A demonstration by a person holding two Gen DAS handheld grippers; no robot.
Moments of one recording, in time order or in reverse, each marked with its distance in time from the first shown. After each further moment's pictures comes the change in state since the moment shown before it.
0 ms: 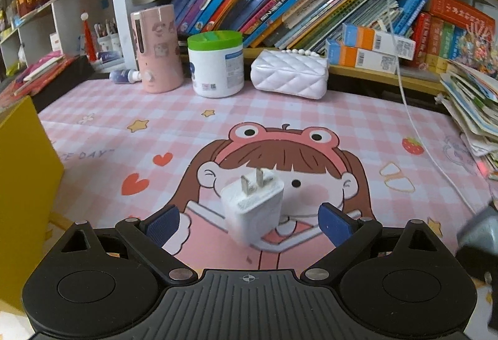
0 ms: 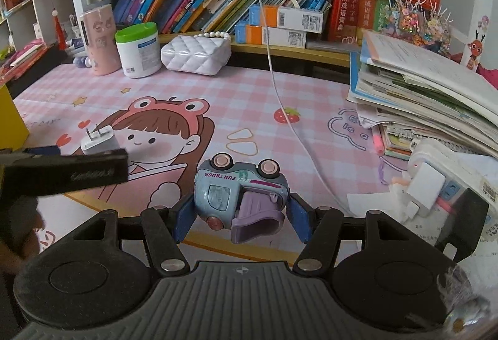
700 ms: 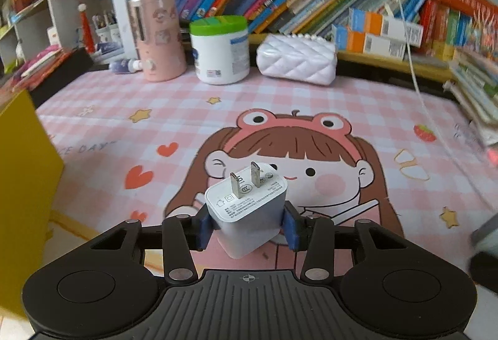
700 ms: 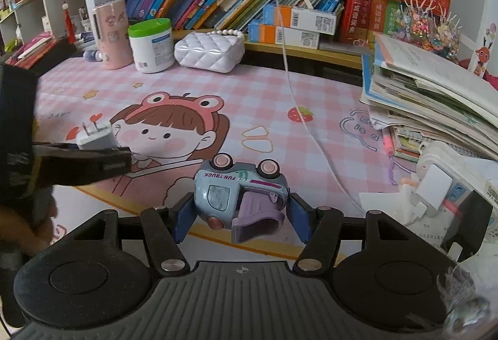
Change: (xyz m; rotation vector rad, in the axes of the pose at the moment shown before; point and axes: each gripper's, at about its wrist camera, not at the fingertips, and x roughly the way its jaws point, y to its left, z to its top) left arm 0.003 0.013 -0.003 0.017 0.041 0.003; right arm -0.005 0.017 -0.002 -0.033 0.008 0.018
